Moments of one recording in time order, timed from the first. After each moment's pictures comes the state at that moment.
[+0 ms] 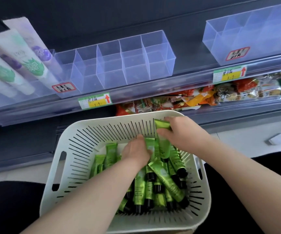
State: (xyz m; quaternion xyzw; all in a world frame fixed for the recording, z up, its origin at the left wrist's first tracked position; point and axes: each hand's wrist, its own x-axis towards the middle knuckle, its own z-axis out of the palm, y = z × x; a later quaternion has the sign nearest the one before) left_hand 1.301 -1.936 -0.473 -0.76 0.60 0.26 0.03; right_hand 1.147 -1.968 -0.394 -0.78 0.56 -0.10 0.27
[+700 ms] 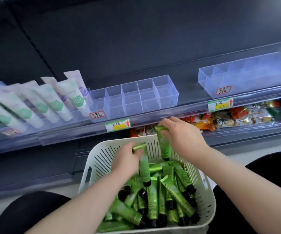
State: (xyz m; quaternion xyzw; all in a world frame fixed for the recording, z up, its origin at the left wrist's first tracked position) left_hand 1.362 -1.909 -0.382 -0.76 0.57 0.23 -0.21; right_hand 1.174 -1.943 -0.320 -0.83 0.52 -0.19 0.07
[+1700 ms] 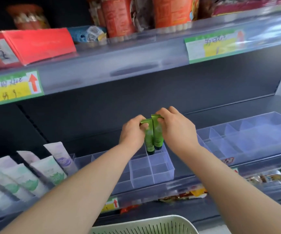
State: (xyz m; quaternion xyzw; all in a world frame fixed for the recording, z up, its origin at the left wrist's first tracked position) left_hand 1.307 -2.157 -0.226 -0.66 0.65 0.16 -0.34; right_hand 1.163 -2.135 -0.218 -0.73 0.57 -0.36 -0.01
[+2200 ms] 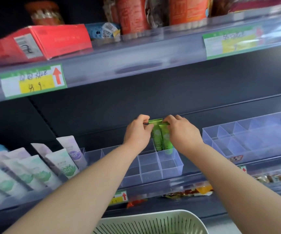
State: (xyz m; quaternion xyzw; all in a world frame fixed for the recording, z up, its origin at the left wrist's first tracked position) left_hand 1.324 -2.145 -0.233 -0.66 0.63 0.18 -0.36; right_hand 1.171 -2.140 -0.236 -0.76 0.60 -0.23 0.03
